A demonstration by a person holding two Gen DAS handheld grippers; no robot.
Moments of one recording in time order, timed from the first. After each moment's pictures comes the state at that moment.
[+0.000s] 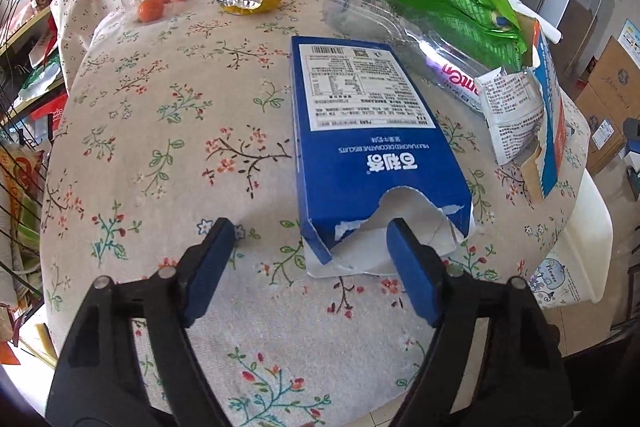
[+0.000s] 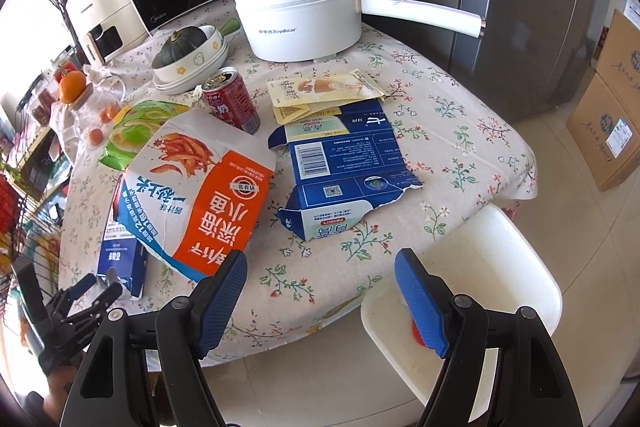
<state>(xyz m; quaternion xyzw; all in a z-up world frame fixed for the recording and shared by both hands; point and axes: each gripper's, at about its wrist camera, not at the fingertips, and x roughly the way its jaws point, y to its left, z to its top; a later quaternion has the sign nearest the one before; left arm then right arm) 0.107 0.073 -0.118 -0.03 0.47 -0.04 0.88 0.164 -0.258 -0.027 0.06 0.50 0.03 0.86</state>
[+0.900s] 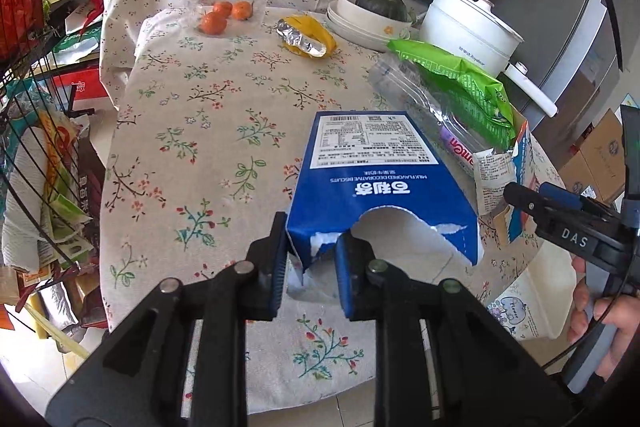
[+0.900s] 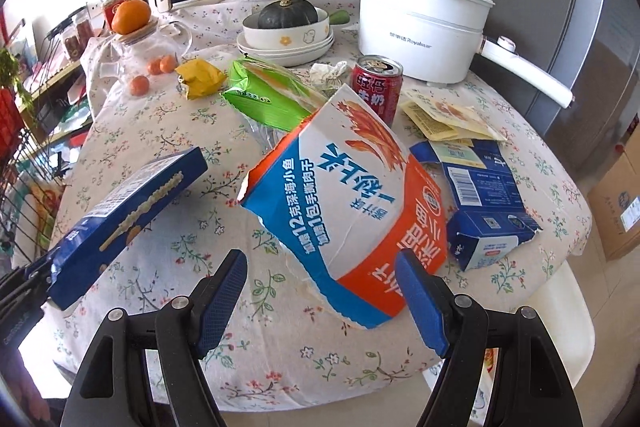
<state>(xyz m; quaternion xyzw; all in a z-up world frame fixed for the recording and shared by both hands) 0.075 0.134 -0.076 -0.12 0.43 -0.01 0.90 0.174 -0.093 -0.059 -0.06 0.44 0.05 0.89</state>
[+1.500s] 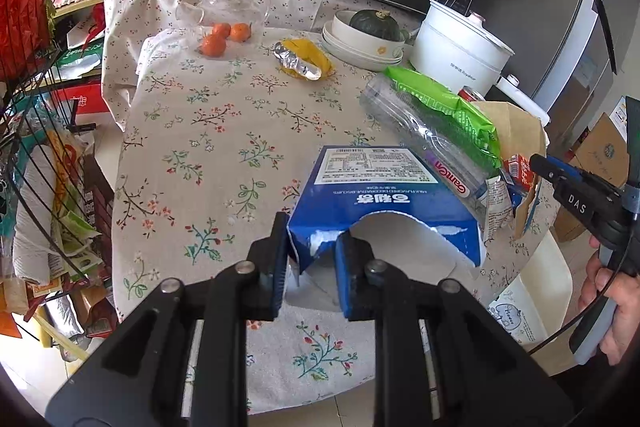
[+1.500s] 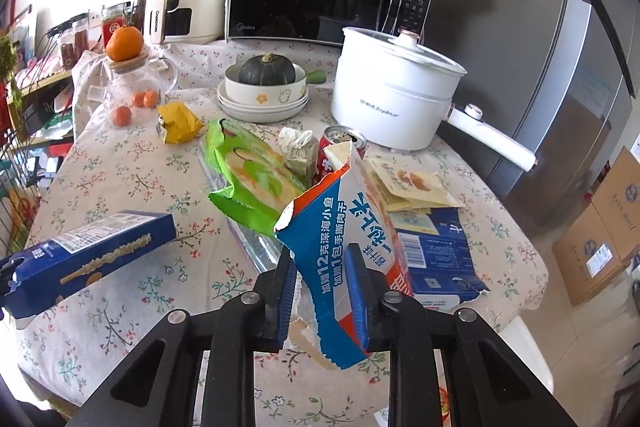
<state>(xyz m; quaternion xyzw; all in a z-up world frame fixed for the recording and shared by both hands) 0.067 0.133 -0.058 -0.12 0.40 -0.01 0.91 0.171 -0.119 -0.016 -0.10 0.36 0.03 0.93</state>
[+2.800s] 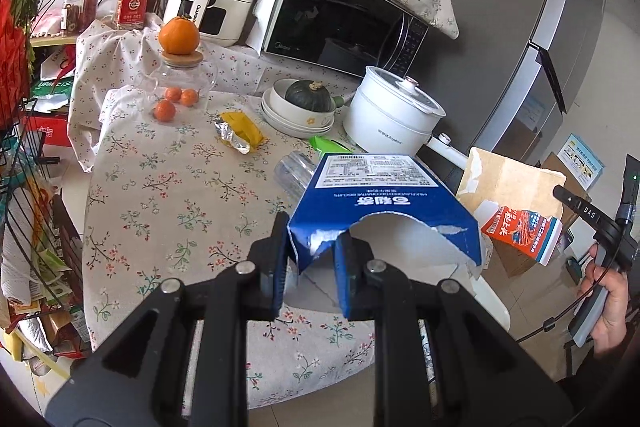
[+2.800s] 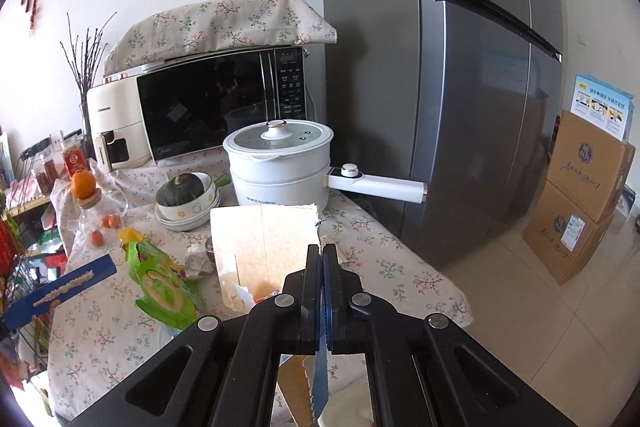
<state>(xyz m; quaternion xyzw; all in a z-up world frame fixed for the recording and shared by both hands) 0.049 0.105 0.017 -0.17 0.31 -0.08 0.93 0.120 -0.290 0.091 0.02 0.26 -0.04 0.96</state>
